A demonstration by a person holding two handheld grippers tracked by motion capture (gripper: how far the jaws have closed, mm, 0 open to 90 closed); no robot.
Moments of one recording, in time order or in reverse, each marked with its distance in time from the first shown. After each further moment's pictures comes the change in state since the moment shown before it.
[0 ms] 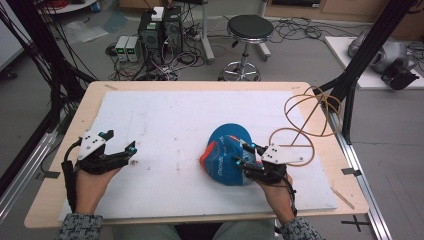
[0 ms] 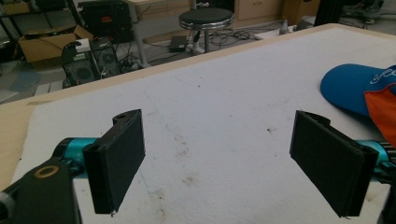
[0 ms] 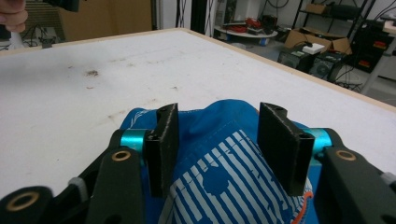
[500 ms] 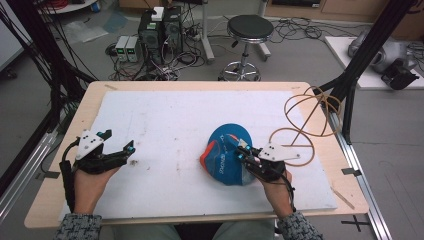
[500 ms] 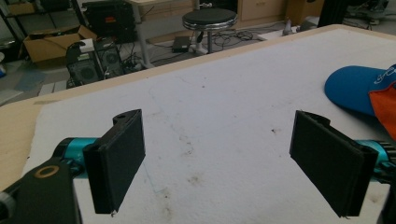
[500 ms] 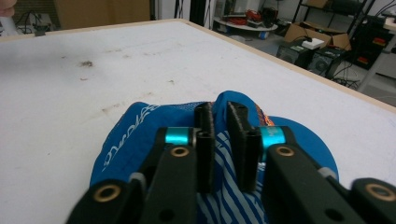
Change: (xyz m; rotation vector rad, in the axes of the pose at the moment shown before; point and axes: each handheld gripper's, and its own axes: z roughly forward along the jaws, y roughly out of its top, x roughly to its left) left arm 0.003 0.001 -0.002 -0.002 0.012 -0.005; right arm -0.003 0.005 0.006 0.034 -0.004 -0.024
